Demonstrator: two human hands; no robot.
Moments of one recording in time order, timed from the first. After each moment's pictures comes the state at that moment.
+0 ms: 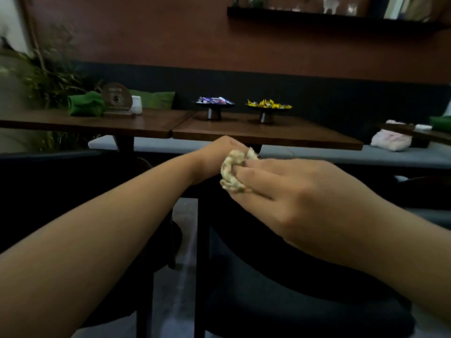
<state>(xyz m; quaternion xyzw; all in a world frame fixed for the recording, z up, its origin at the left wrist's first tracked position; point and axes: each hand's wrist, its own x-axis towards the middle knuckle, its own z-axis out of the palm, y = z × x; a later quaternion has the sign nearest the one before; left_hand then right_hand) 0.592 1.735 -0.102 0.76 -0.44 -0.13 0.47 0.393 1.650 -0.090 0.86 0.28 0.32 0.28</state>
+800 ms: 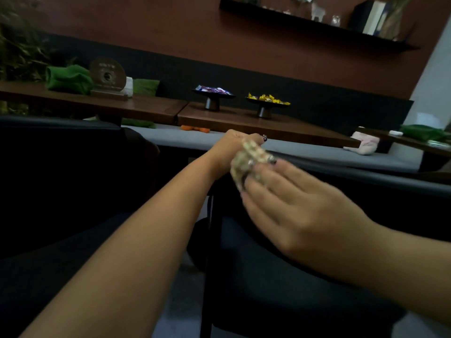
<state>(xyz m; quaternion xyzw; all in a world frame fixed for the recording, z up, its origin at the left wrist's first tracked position) 0.637 1.748 -0.144 0.66 -0.42 -0.14 0.61 0.437 1.690 -0.156 0.80 0.23 0.34 0.43</state>
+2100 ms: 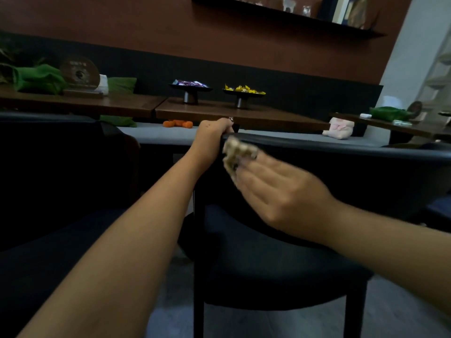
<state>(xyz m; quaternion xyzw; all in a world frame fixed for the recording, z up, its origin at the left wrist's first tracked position) 0.614 1.746 -0.156 0.73 -0.49 0.16 0.45 0.425 1.668 -0.177 0.77 0.22 0.41 0.43</state>
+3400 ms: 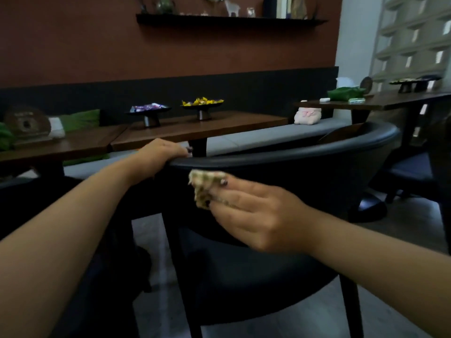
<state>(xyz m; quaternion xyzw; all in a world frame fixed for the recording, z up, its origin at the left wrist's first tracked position) 0.608 1.756 -0.107 0.78 -0.53 -0.01 0.33 0.389 1.643 -0.182 0.78 0.27 0.49 0.28</state>
